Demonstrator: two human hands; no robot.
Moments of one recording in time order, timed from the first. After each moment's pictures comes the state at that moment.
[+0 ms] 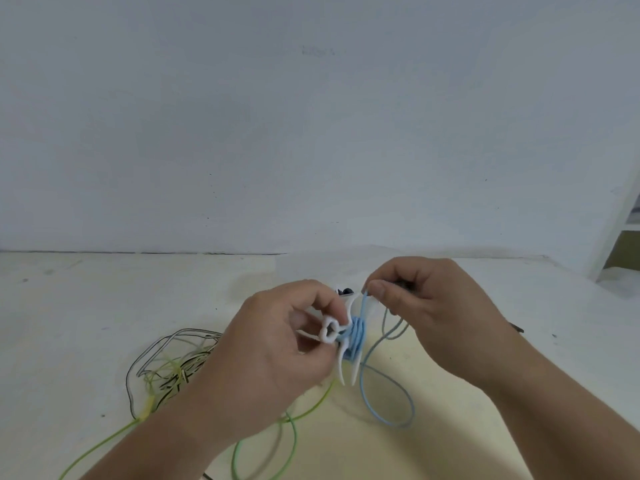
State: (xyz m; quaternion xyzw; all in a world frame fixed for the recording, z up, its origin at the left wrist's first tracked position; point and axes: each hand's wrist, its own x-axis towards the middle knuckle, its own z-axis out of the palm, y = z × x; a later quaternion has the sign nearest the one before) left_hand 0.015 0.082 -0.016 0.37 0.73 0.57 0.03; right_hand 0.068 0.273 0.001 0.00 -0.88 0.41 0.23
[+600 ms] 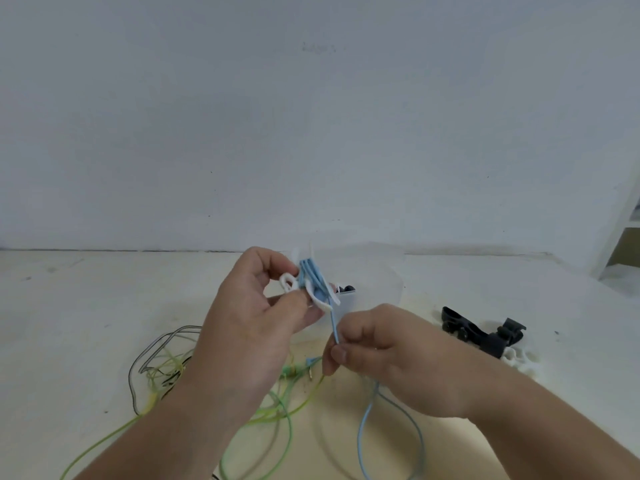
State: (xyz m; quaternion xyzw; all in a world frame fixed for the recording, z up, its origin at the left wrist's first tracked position) left_hand 0.008 0.091 -0.017 0.21 0.64 0.74 -0.02; right_hand 0.067 0.252 -0.013 0.10 -0.92 0.38 -0.02
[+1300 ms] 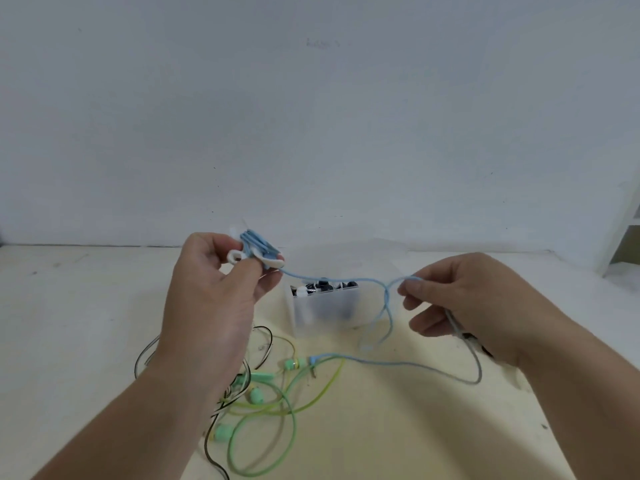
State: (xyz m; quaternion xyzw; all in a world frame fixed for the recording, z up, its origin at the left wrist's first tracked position) left_hand -0.016 0.076 -0.010 0.12 0.57 0.80 -0.11; right_hand 0.073 0.298 0.006 -0.16 -0.82 0.54 0.12
